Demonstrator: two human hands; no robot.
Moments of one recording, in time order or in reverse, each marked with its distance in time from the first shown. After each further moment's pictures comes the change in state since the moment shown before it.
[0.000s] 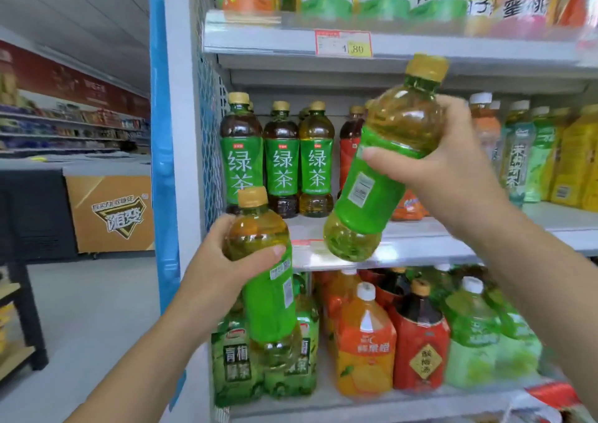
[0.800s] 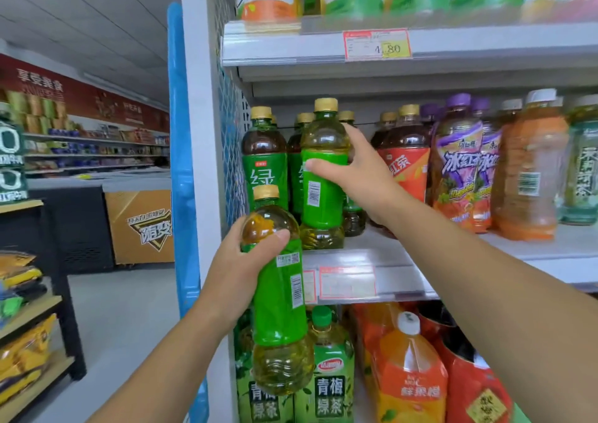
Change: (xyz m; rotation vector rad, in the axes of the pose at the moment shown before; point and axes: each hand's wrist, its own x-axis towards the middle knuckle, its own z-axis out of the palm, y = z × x) left_hand 0.054 -0.020 -0.014 -0.048 0.038 -0.006; right_hand 0.079 0.071 0.118 0.221 -0.268 0.114
